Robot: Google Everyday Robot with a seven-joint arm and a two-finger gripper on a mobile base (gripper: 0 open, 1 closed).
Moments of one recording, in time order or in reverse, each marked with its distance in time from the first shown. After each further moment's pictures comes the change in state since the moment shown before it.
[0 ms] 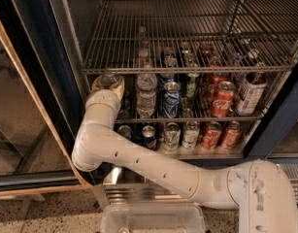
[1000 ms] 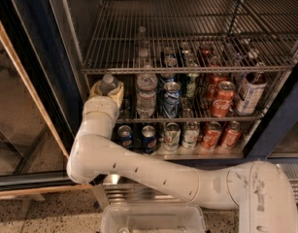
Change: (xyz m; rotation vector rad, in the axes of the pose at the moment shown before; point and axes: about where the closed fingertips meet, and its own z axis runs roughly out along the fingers) arm -0.003 -0.001 -0.028 0.012 -0.005 0.039
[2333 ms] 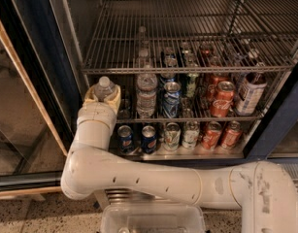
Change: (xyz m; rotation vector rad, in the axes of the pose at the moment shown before) arm -0.017 0.004 -0.038 -0.021 -0.025 0.005
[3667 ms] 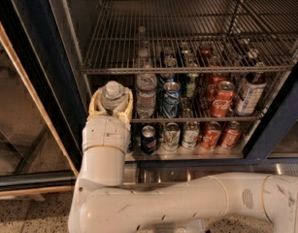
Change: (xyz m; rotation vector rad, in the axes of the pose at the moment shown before) arm -0.075 -0.038 -0.095 -0.032 -0.149 -0.011
